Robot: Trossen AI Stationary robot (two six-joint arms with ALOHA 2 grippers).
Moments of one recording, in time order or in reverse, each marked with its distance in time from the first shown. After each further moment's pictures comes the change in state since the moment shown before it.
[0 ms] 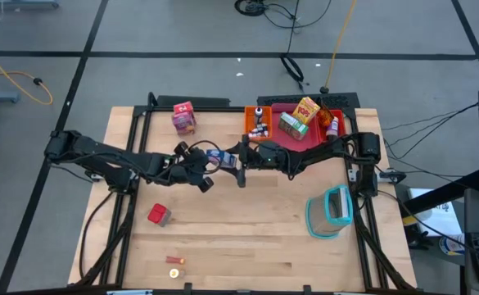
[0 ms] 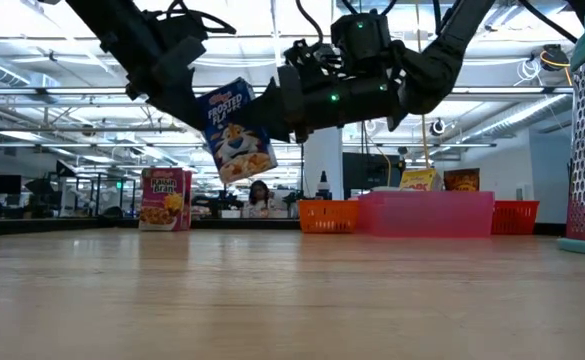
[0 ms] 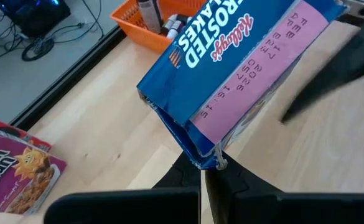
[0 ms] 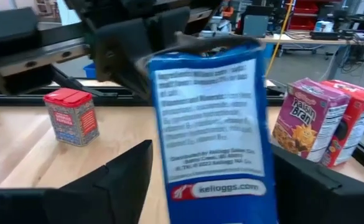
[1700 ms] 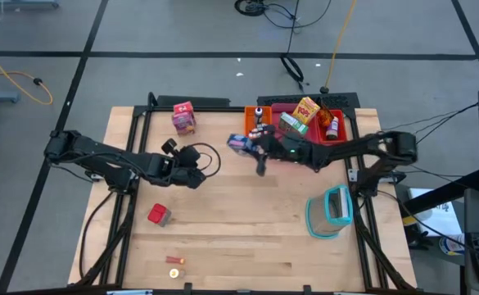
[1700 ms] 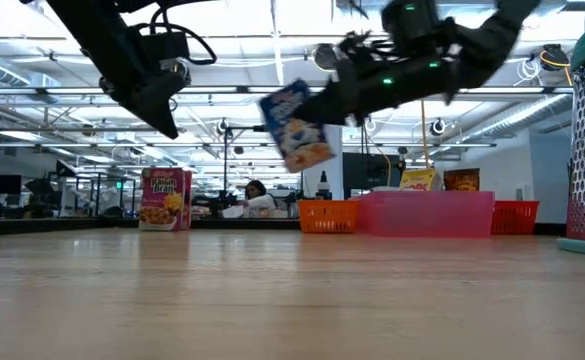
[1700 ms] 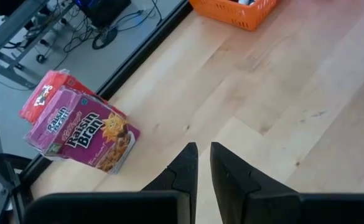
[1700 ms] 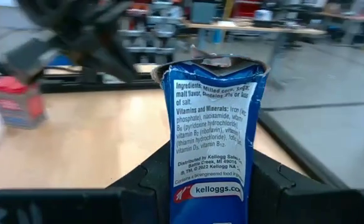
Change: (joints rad) left arm -0.004 0.000 0.000 -0.256 -0.178 -0.119; right arm -0.071 -0.357 -0.254 -0.162 0.131 -0.028
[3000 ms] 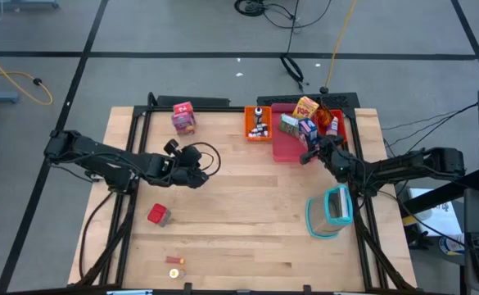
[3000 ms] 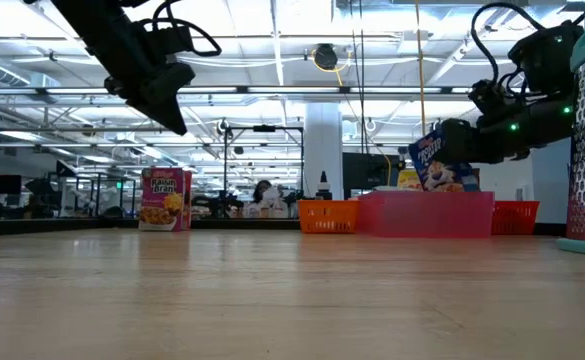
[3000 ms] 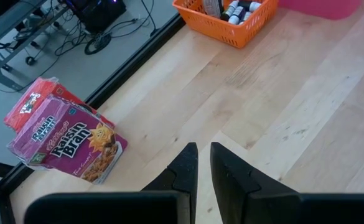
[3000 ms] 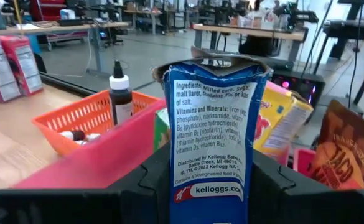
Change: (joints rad) left arm 0.000 0.000 0.000 0.076 0.002 0.004; right arm -0.008 -0.529 -0.685 0.158 0.754 0.172
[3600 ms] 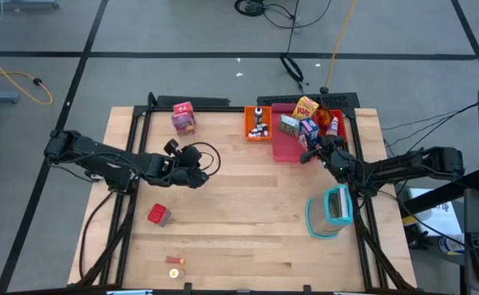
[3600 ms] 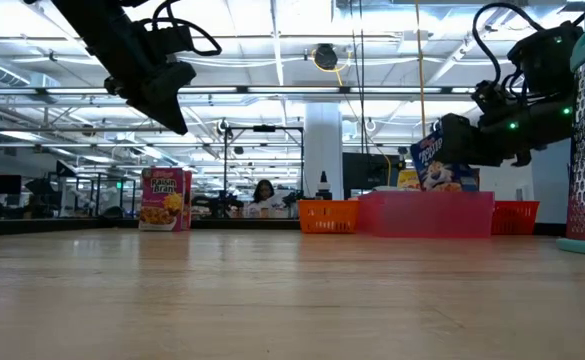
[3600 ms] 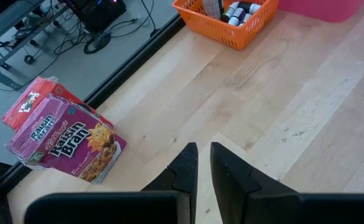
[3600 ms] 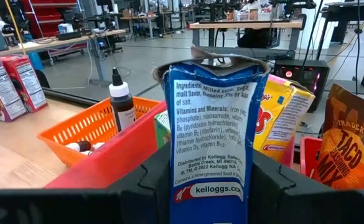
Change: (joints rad) left arm 0.000 0.000 0.000 0.005 0.000 -0.009; right arm 0.000 0.017 -0.005 0.010 0.010 0.108
